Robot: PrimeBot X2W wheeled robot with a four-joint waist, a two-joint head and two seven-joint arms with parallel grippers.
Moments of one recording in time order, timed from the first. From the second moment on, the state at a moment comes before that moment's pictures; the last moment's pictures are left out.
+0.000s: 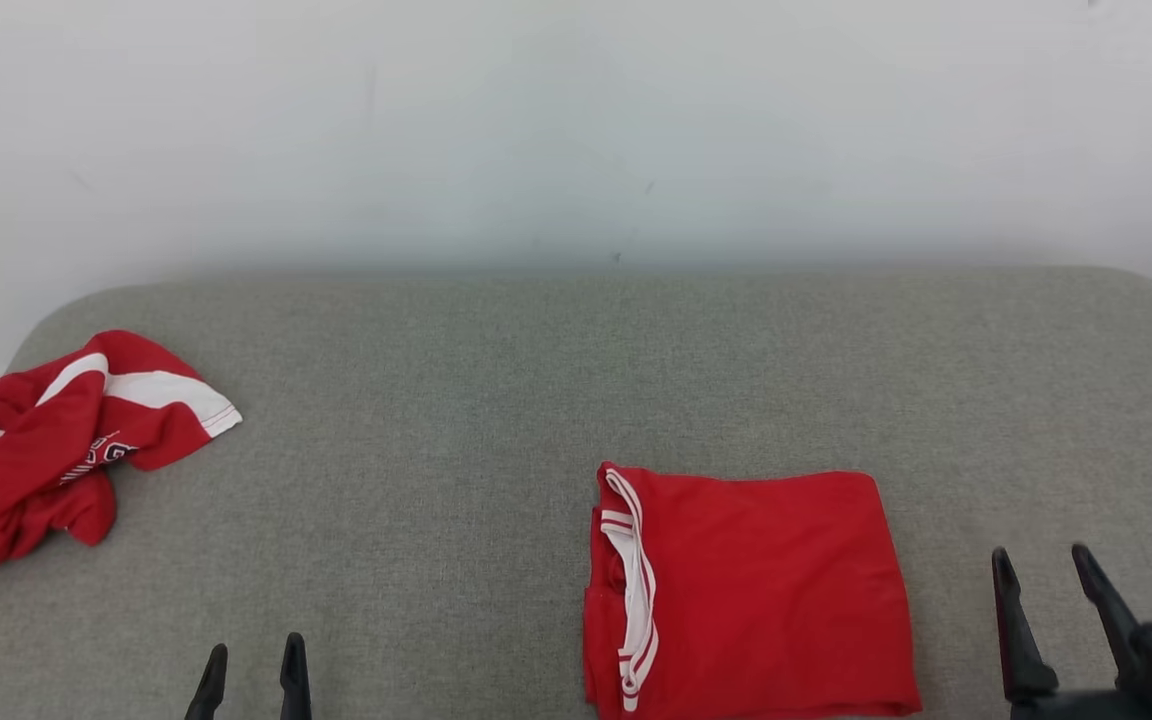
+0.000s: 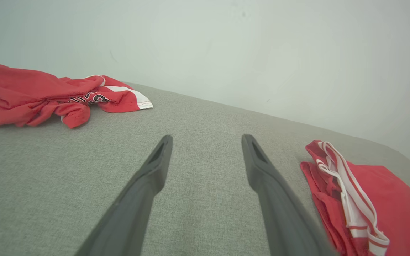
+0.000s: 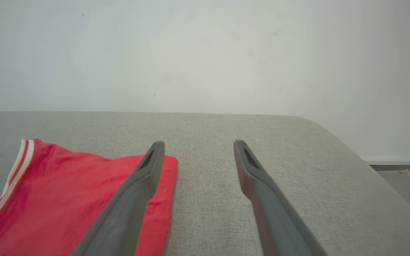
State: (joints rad) left arm 0.12 0.07 0.00 0.13 -0.34 -0.13 -0.26; right arm 0.02 -0.19 -0.07 0.19 0.16 0.13 -0.17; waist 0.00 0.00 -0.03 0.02
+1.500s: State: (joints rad) left arm 0.13 0.06 0.03 0.21 -0.32 -0.13 -0.26; right arm 0.09 -0.17 0.07 0.24 0.21 0.13 -0.24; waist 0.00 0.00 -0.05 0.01
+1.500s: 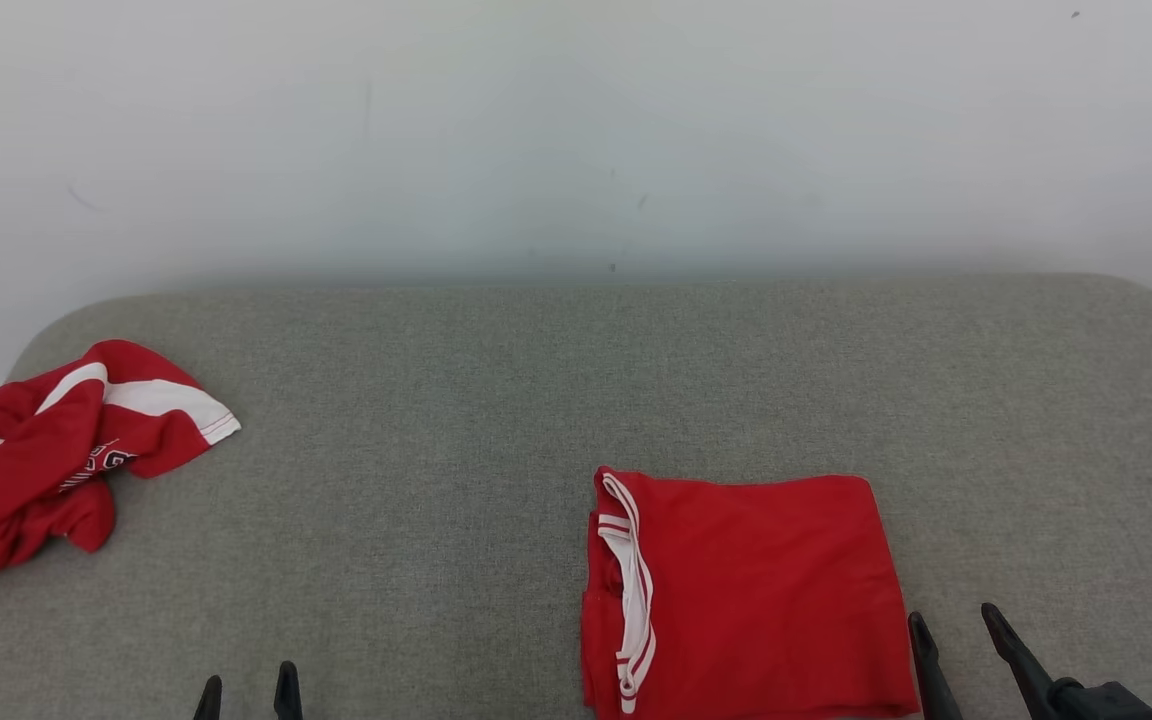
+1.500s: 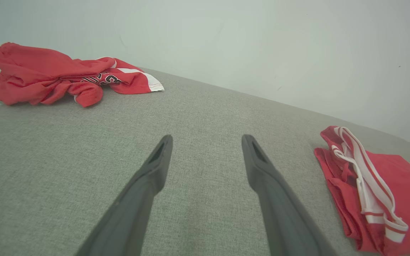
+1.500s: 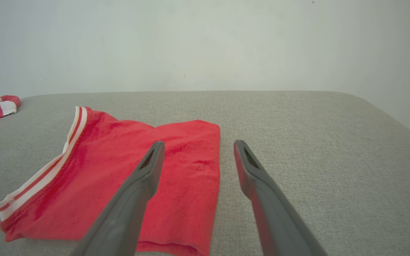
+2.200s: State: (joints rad) left arm 0.12 0.05 0.01 0.20 -0.32 -0.13 -0.26; right arm -0.09 -0.18 -0.03 0.25 0.36 0.13 0.53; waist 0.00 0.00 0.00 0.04
